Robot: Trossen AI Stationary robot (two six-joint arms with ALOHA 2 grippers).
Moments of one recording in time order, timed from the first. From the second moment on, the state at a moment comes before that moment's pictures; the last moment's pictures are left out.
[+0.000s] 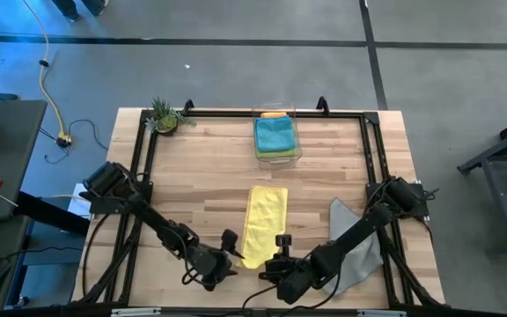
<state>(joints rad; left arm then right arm) -0.54 1.86 0.82 0.36 -0.35 0.08 0.68 2.02 1.43 -0.44 0.54 0.41</state>
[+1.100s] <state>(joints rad) -0.51 1.96 0.94 0.09 -0.43 0.45 0.69 2.02 1.43 -0.44 0.54 0.41</state>
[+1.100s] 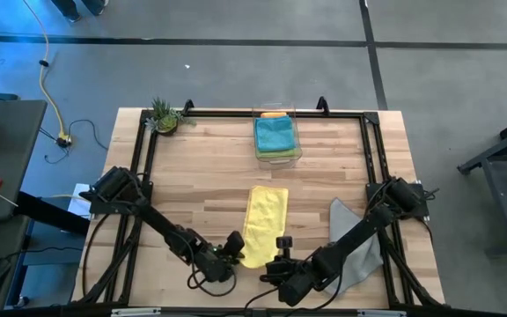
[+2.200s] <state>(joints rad) -0.49 1.85 0.93 0.14 -0.16 -0.24 0.77 2.10 1.43 -0.39 0.55 0.56</state>
